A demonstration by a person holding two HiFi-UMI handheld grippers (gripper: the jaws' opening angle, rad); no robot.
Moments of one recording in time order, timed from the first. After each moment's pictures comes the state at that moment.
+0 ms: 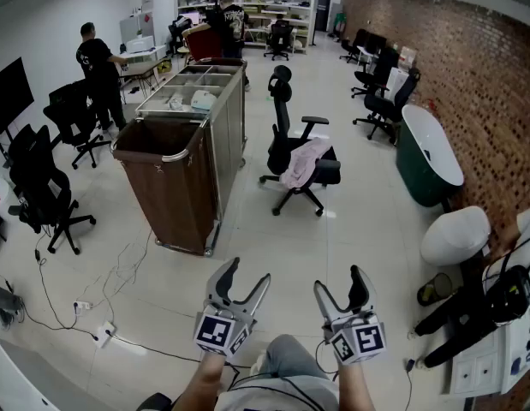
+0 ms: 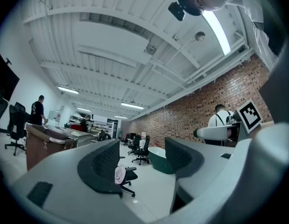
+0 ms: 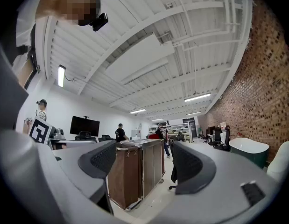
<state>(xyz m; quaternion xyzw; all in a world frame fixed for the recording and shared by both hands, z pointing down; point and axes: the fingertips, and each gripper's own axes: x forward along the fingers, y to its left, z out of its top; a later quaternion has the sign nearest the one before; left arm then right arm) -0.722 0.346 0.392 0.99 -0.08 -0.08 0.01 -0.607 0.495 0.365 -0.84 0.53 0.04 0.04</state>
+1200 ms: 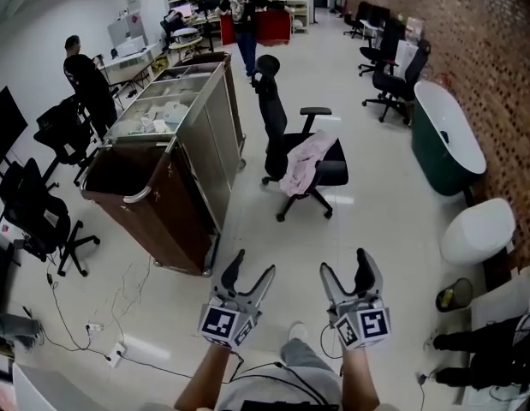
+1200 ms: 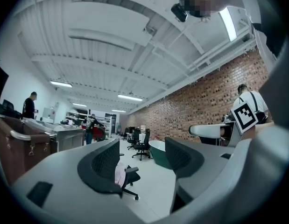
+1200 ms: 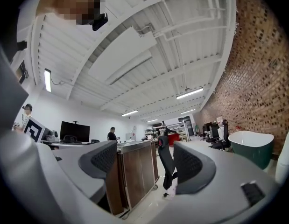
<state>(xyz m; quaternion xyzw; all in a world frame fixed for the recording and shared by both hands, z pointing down) -0.458 0.268 0.415 1.00 -0.07 -0.04 -0.01 -0.331 0.413 0.393 -0.85 0.52 0.04 0.08</state>
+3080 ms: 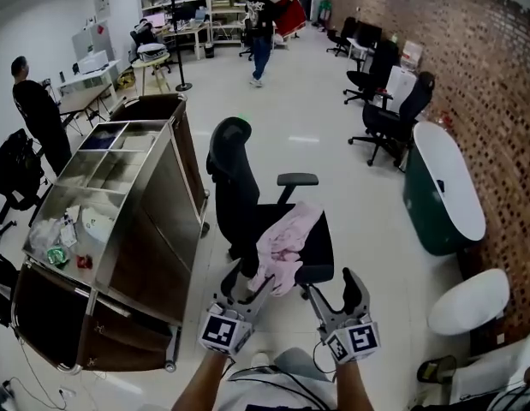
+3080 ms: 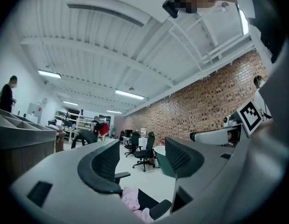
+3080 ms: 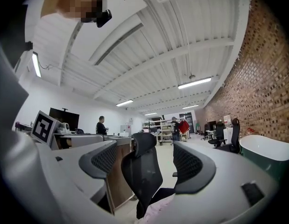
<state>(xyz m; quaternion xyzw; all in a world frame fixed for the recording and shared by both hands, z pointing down) 0.058 -0.051 0.416 1.00 -0.03 -0.06 0.00 0.148 0.083 0.415 -0.85 0.52 0.02 0.03</state>
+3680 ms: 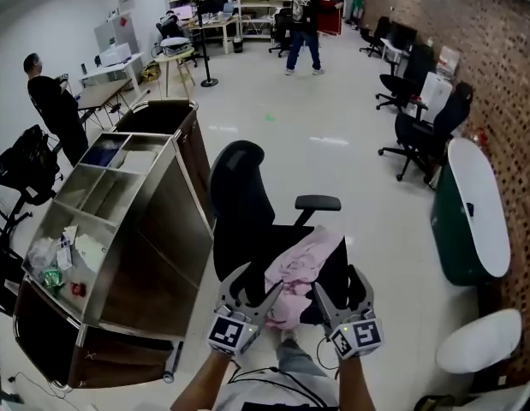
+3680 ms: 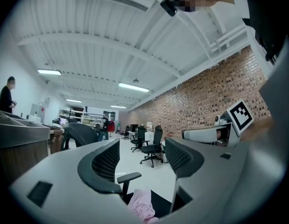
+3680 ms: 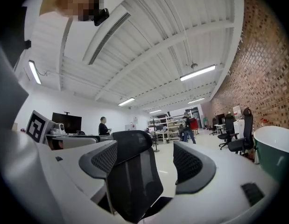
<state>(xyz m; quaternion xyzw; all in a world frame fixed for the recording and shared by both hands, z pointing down) 0.213 -0.136 0.430 1.00 -0.06 -0.02 0.01 0.322 -0.033 0.439 -0.82 0.56 -0.01 0.05</state>
